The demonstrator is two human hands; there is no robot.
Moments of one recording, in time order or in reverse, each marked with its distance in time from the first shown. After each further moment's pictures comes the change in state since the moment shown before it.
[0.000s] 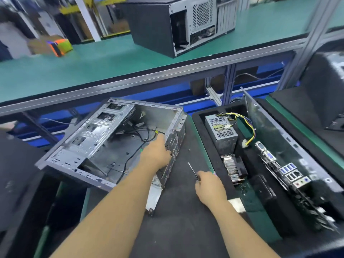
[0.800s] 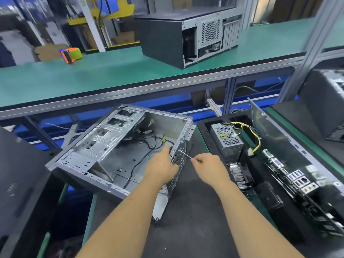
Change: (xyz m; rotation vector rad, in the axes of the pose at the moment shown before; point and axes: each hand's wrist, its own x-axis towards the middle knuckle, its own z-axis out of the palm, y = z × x) left_hand -0.023 -0.026 0.008 -0.190 0.105 0.067; right_hand 0.022 -0.052 -0.052 0.160 0.157 -0.126
